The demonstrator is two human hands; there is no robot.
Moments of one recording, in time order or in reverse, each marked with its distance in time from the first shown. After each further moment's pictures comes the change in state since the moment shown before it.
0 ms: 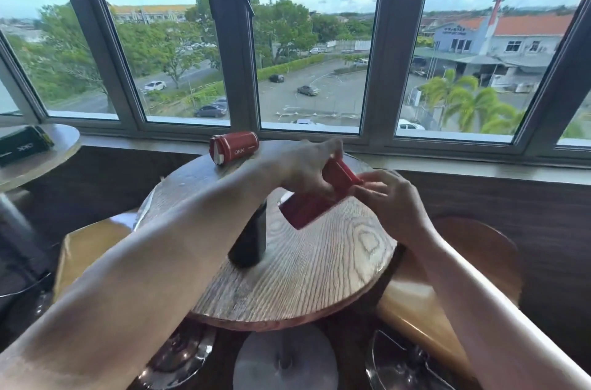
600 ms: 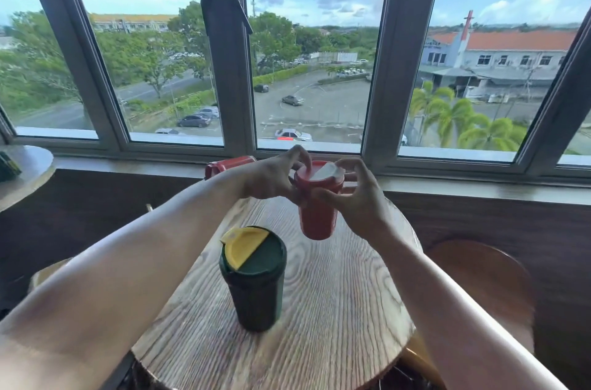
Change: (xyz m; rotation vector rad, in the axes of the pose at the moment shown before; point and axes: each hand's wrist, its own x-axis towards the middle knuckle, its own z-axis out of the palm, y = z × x) left_hand 0.048 -0.133 -0.016 -0.528 -0.061 0.029; right_hand 0.087 -0.027 0.083 -0.024 0.136 -0.012
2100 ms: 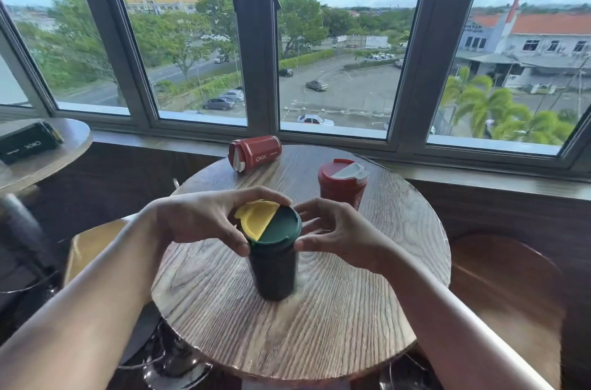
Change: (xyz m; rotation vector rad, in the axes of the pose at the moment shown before) left_hand -0.145 -0.042 0.004 -0.564 -0.307 -0.062; right_hand -0.058 -0.008 0.031 0.306 -0.736 0.084
